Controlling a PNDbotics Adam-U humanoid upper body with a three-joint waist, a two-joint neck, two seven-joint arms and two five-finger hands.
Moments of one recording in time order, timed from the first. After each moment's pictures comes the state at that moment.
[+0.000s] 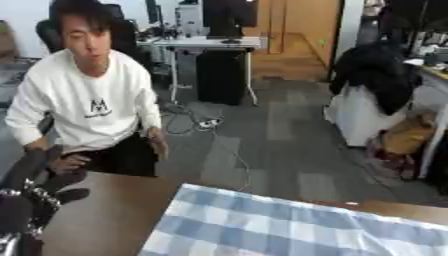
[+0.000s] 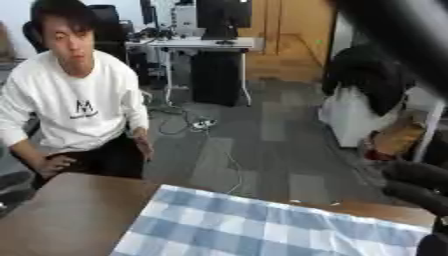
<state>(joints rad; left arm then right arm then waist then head) -0.45 0.34 -0.10 -1.99 -0.12 -0.18 0.37 -0.46 -0.47 0.04 -1.98 0.68 -0.43 -0.77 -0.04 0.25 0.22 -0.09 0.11</state>
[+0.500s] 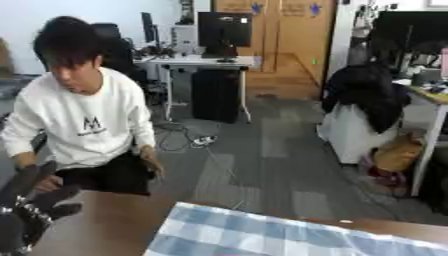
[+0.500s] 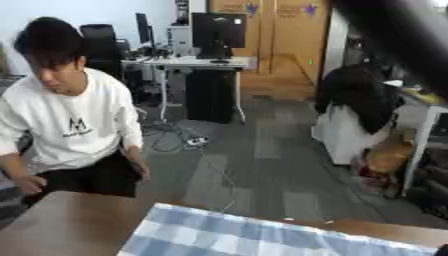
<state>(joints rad) -0.45 0.34 -0.10 -1.99 -0.13 -0.18 0.37 -0.44 -0.46 0.01 -1.98 0.71 -0.35 -0.80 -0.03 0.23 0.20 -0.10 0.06</state>
